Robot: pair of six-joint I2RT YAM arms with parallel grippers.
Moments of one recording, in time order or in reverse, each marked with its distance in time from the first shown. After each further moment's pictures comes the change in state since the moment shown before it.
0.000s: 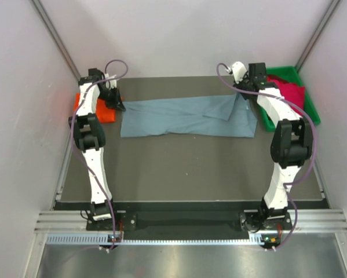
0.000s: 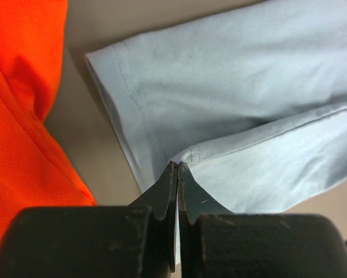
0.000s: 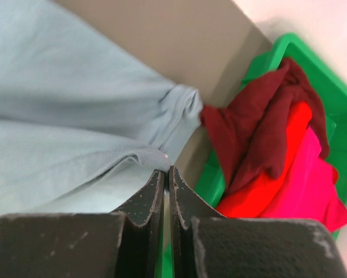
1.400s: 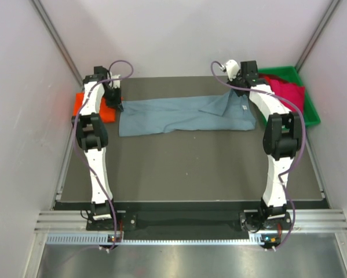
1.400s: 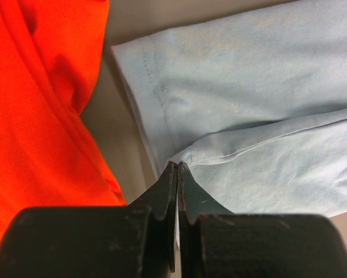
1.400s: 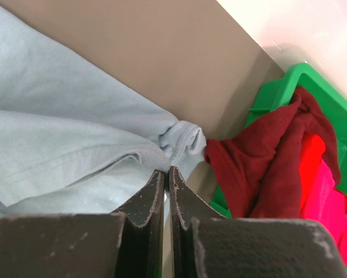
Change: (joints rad) left arm -0.043 -0.023 -0.008 0.014 -0.236 0.014; right arm 0.038 0.187 0.185 0.012 0.021 0.030
